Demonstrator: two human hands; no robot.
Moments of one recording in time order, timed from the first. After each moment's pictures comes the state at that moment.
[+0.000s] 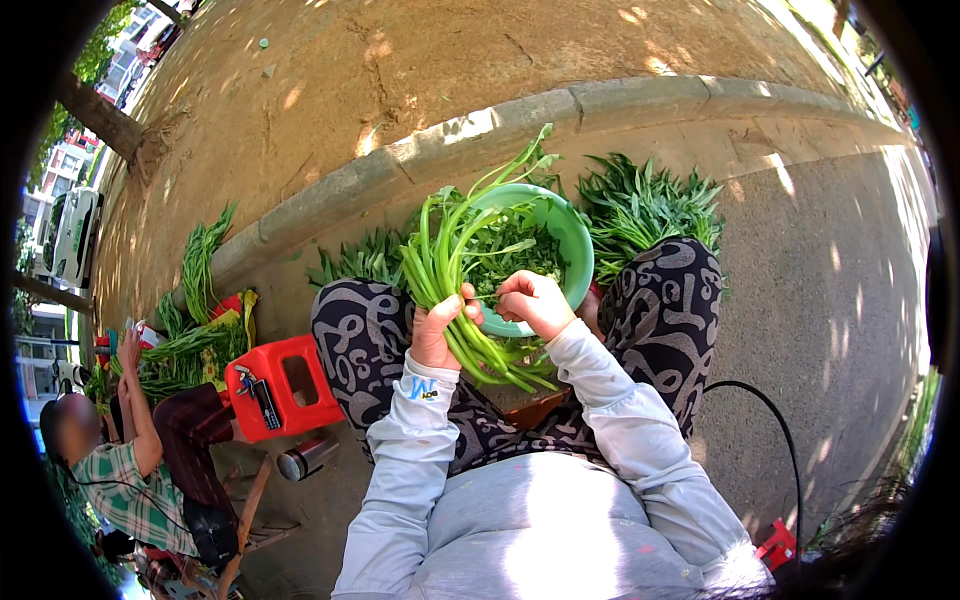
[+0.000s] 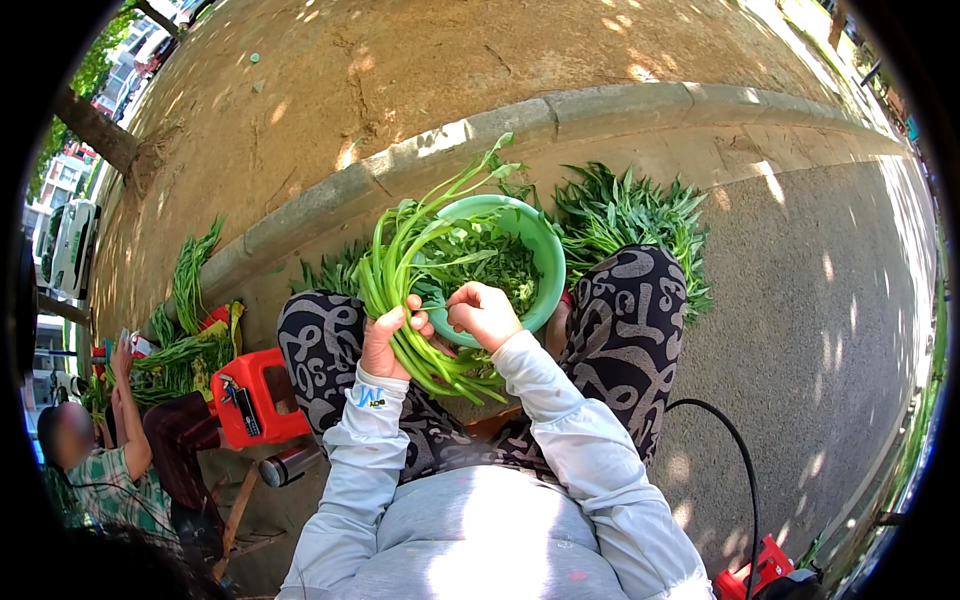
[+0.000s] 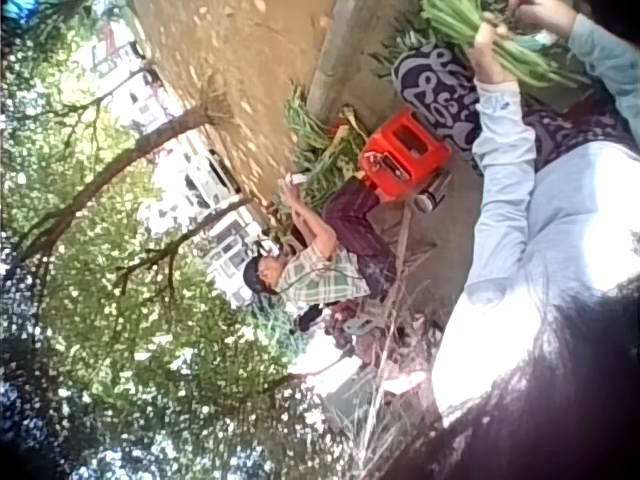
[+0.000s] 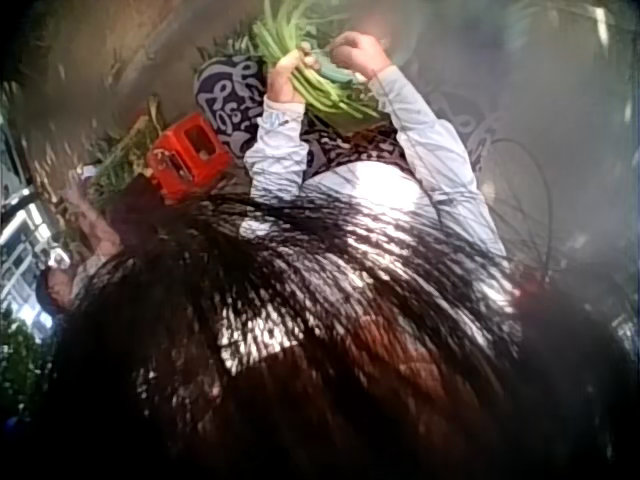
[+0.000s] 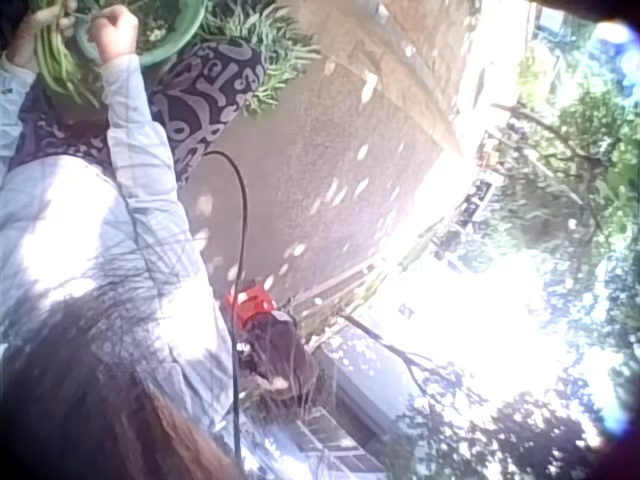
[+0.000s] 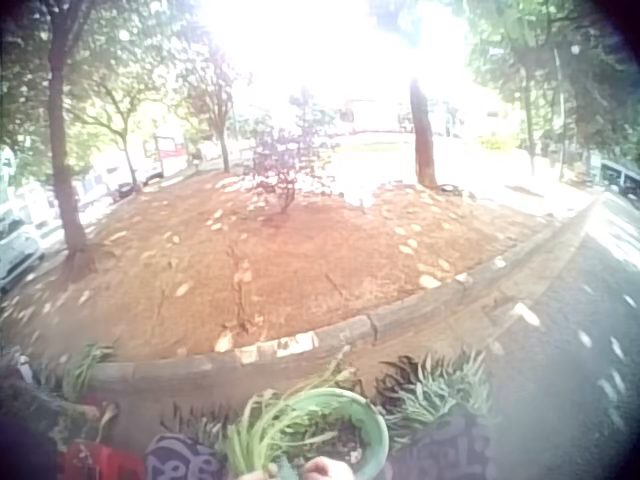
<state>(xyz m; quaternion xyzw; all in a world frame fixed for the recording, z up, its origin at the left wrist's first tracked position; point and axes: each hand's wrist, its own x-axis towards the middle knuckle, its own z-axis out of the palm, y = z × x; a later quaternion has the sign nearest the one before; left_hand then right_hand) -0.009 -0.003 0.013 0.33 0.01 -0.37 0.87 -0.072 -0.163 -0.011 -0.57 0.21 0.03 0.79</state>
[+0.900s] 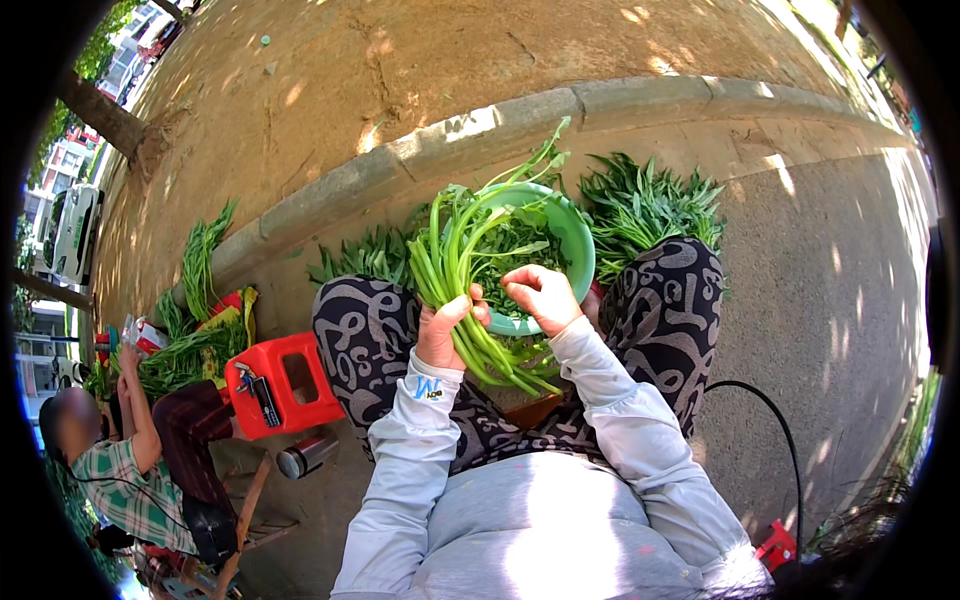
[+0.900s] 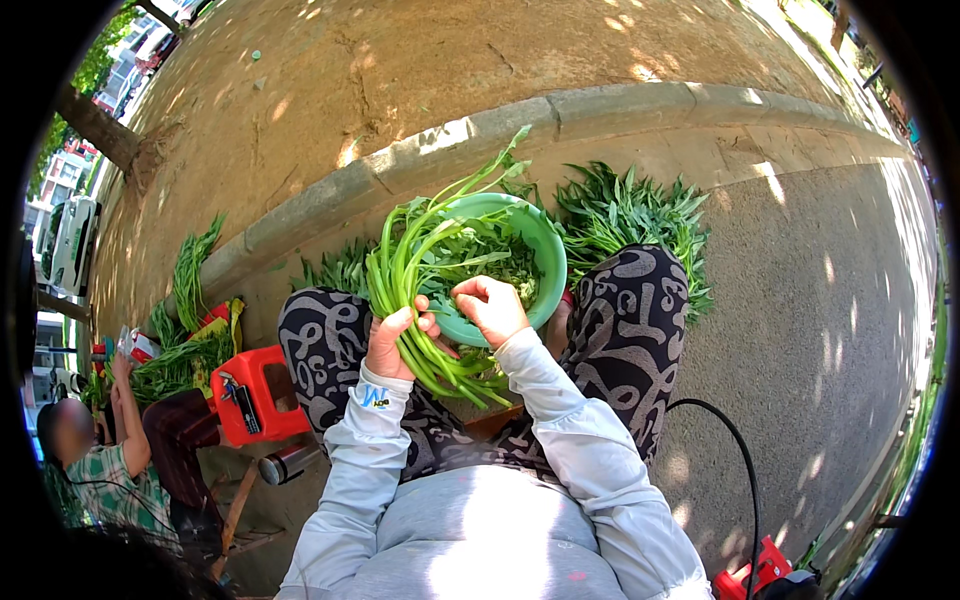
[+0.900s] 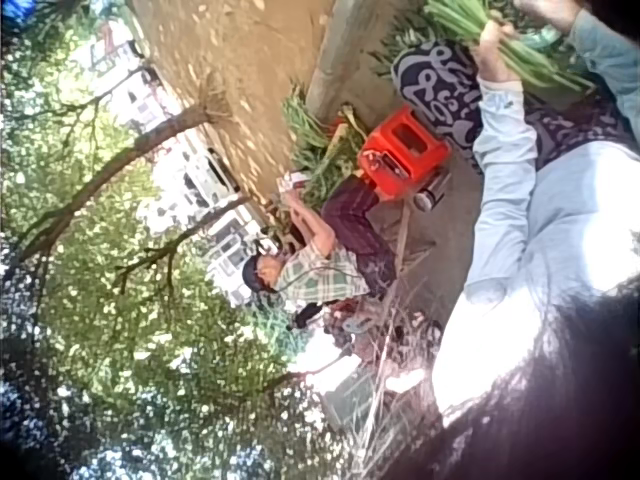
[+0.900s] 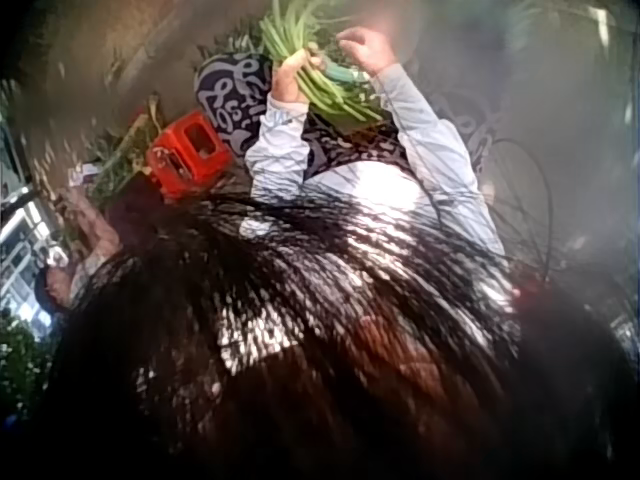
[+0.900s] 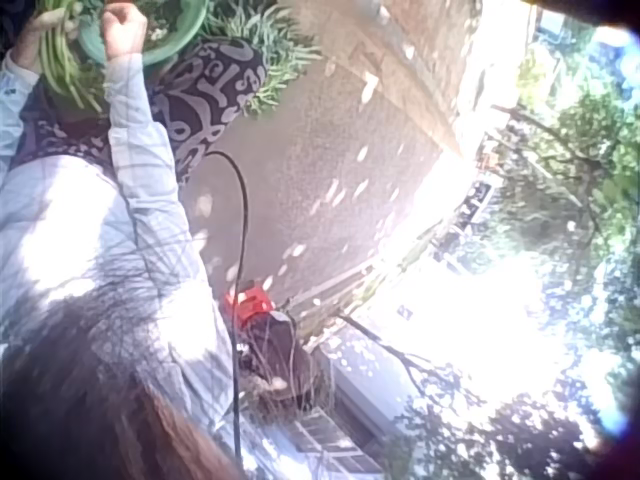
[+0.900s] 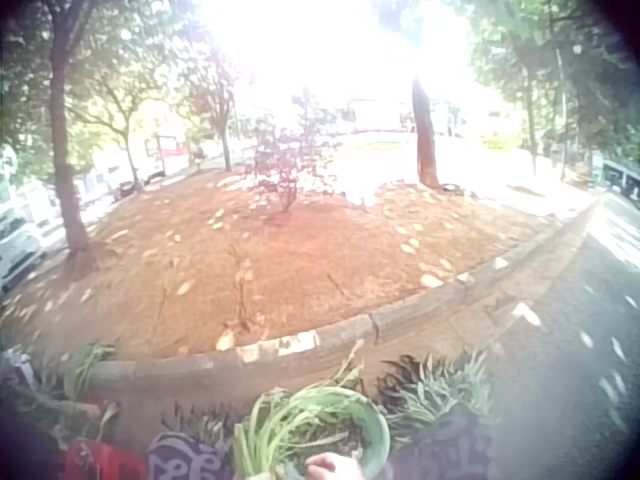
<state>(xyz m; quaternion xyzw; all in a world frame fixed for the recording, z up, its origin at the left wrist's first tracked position) -0.010 -0.001 0.000 0.35 -0.01 -0.39 0.85 -0.073 -0.166 -0.014 -0.63 0.22 -0.03 0.75</state>
